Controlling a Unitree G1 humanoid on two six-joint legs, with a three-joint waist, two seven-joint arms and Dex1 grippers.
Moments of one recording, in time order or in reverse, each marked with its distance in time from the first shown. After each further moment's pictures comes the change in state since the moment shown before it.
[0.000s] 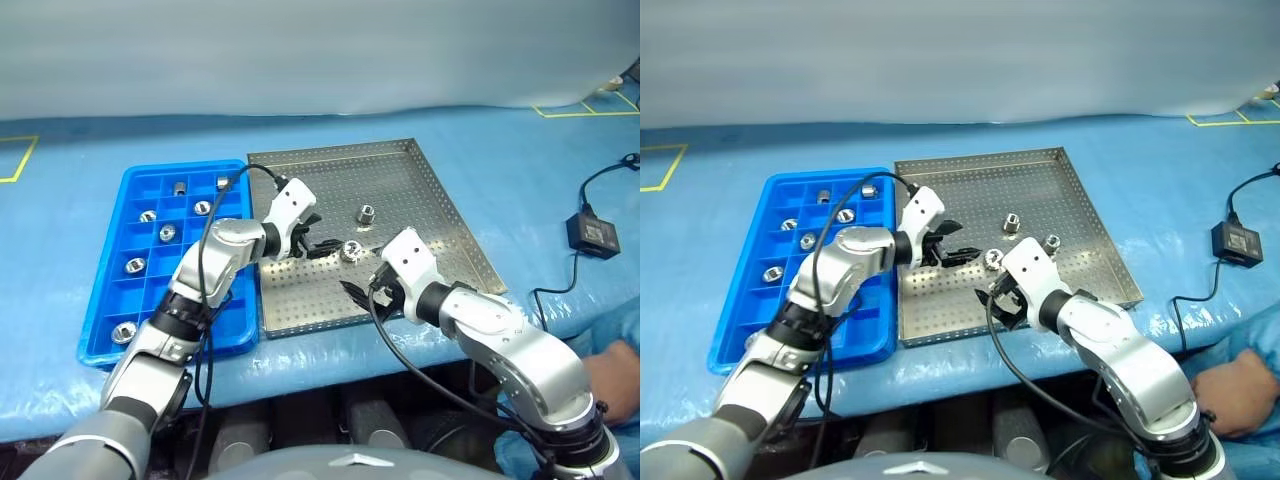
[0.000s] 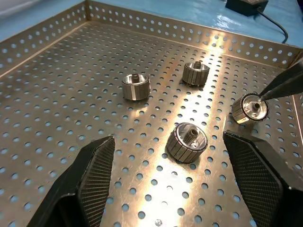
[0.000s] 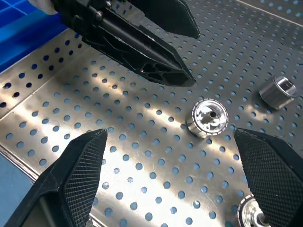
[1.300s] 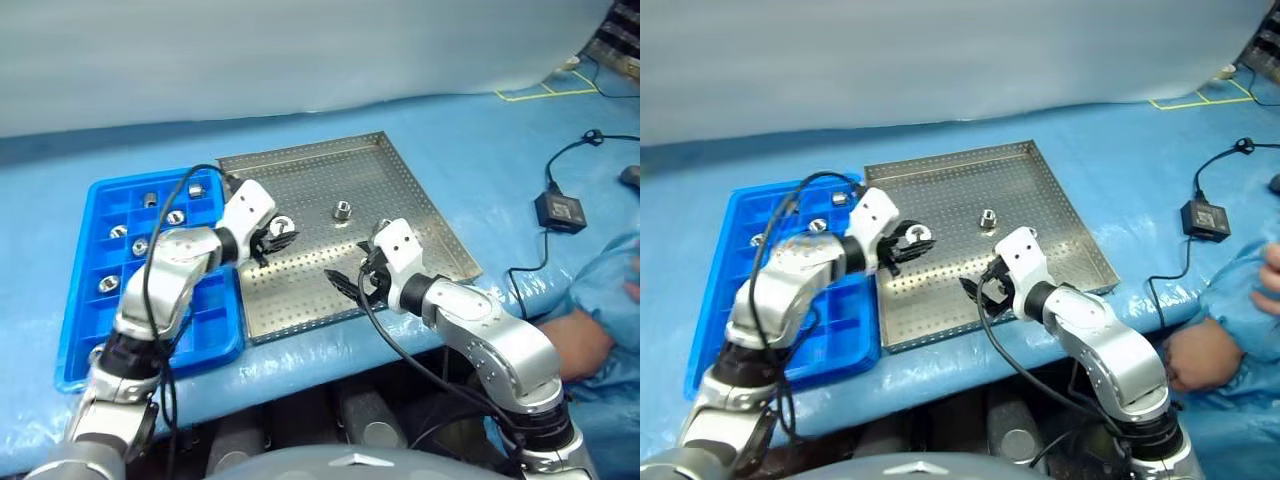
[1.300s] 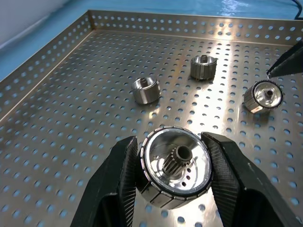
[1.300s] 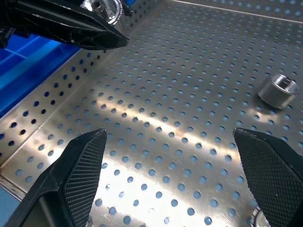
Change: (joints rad) left arm 0.315 0.172 0.263 -0.596 0.097 0.248 0.088; right arm -0.085 0.133 0.005 0.145 0.020 -0.075 0.080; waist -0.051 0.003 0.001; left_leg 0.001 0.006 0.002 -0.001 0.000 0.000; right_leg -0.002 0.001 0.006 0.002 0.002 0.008
